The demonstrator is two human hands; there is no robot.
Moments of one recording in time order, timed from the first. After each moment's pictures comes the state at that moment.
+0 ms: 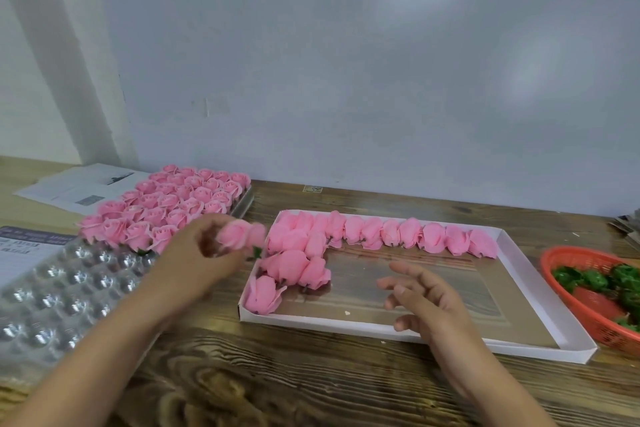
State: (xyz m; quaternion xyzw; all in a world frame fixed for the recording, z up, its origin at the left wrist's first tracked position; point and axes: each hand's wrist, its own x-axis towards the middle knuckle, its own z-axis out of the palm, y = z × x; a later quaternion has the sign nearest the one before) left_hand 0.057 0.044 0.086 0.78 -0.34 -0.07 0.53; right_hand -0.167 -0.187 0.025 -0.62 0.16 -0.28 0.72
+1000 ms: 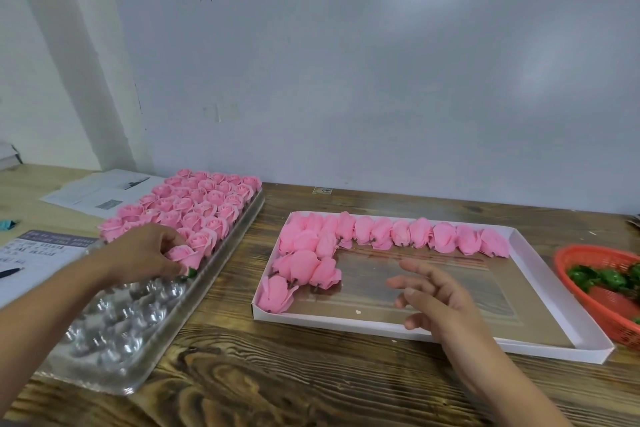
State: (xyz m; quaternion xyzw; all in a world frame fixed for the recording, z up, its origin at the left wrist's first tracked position) left_hand 0.169 0.103 0.091 0.92 -0.33 -0.09 0.19; right_hand -0.167 -0.185 0.028 -0.63 0.17 -0.28 0.71
